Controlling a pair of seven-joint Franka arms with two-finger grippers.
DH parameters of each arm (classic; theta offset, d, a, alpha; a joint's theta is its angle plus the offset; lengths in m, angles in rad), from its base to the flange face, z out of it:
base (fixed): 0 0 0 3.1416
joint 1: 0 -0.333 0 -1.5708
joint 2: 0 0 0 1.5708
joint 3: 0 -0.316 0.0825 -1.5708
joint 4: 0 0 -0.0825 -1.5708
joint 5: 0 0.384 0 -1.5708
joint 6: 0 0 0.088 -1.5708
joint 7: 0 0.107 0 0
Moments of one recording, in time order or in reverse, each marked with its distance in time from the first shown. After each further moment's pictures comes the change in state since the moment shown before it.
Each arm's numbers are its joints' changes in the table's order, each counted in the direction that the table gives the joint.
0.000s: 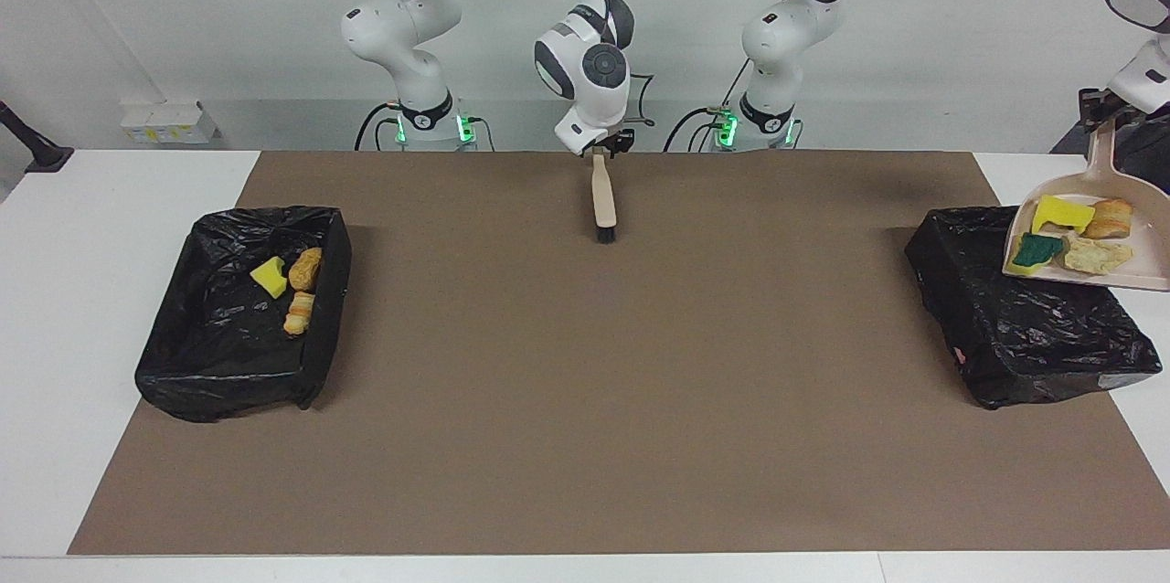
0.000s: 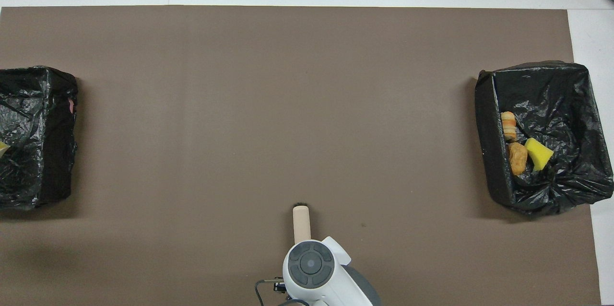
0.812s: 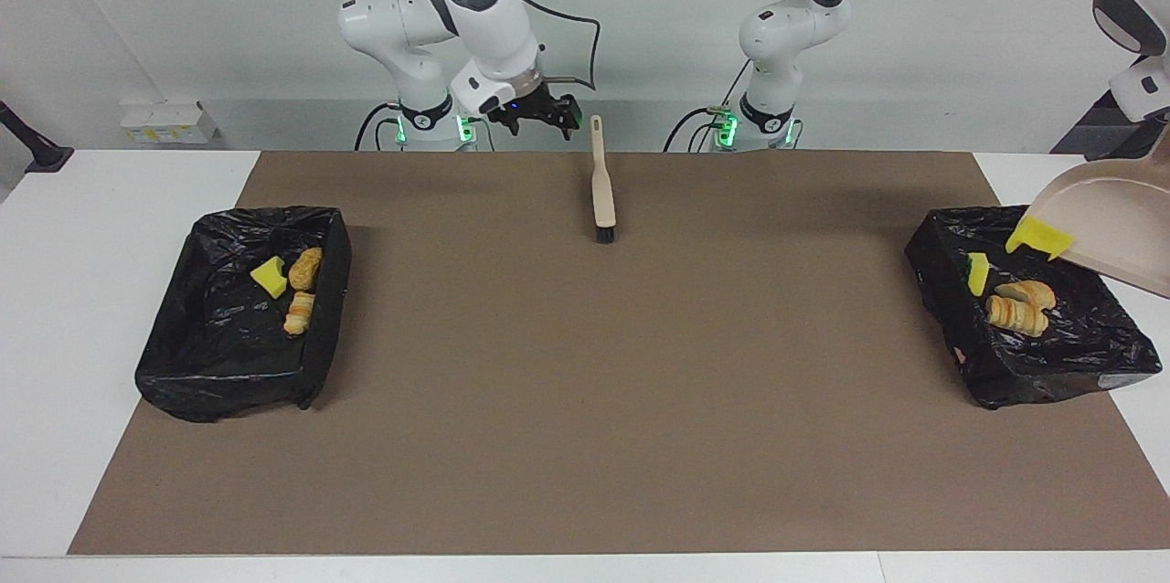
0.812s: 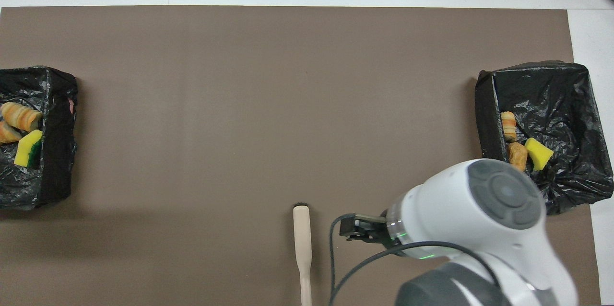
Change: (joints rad) left arm 0.145 -0.076 0.014 0.130 0.415 0.003 0.214; right arm 0.455 0.295 0.024 0.241 -0.035 0.458 -0.157
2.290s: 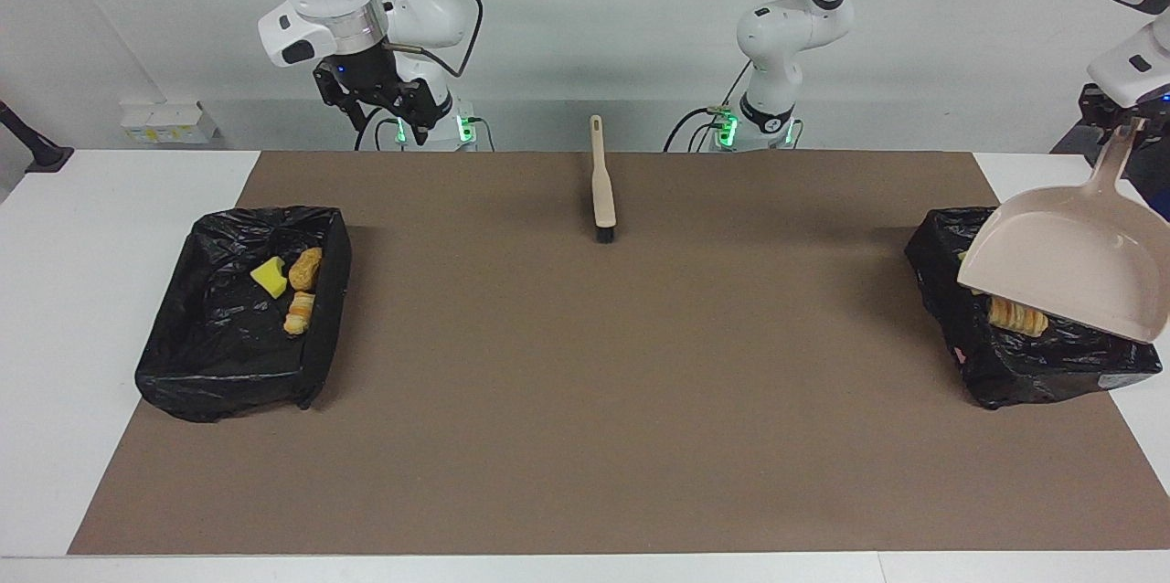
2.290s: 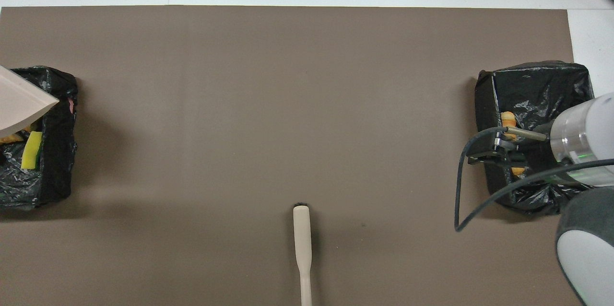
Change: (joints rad) left arm 0.133 -0.004 0.008 0.165 -0.521 0.210 -0.277; right arm 0.270 -0.114 0.003 0.367 -0.269 0.149 -0.148
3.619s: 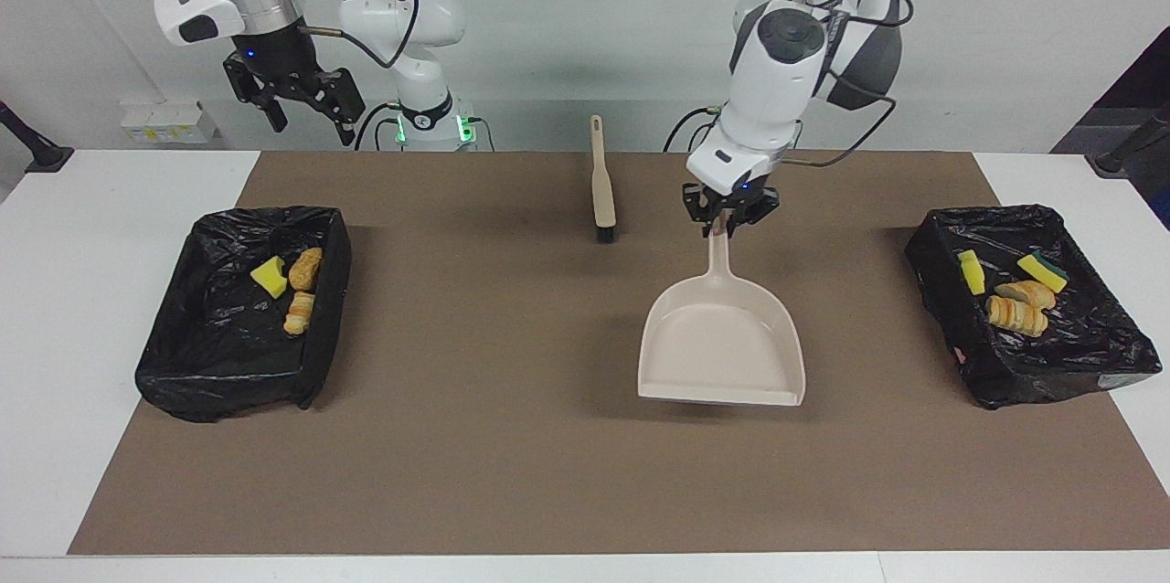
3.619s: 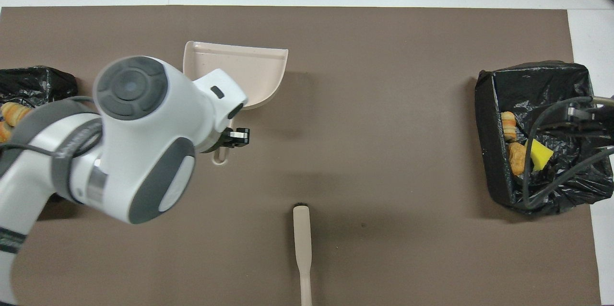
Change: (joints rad) left arm 0.750 -0.086 0.015 -0.308 -0.395 -0.499 -1.248; right arm -0.087 -0.072 0.194 0.166 -0.087 0.018 -0.183
